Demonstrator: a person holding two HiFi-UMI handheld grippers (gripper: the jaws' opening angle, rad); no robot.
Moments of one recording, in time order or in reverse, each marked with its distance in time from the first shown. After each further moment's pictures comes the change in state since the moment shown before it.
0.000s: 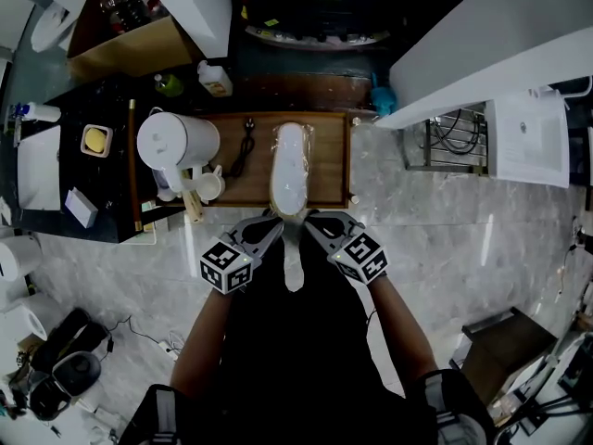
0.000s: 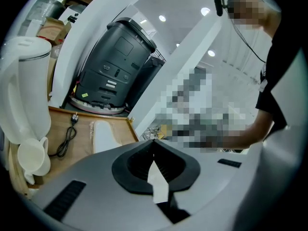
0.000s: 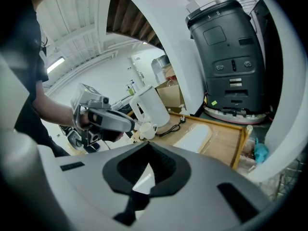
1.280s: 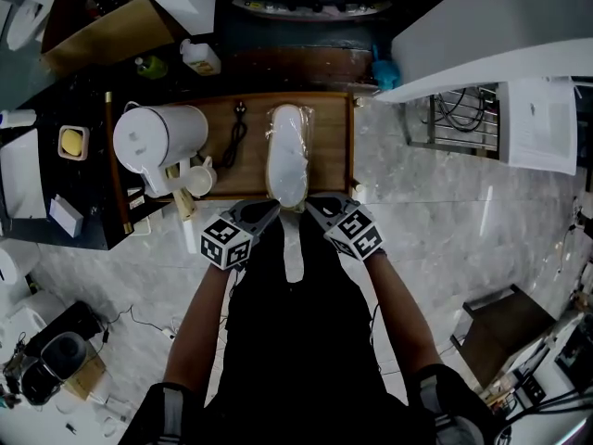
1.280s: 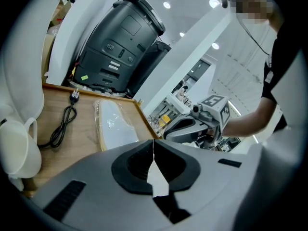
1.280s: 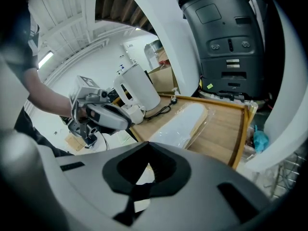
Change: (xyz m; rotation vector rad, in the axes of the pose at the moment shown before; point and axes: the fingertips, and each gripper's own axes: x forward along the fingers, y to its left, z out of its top) left arm 0.043 0.067 -0.053 -0.029 0.146 -0.034; right arm 0.051 -0.053 -0.055 0.042 0.149 -0.036
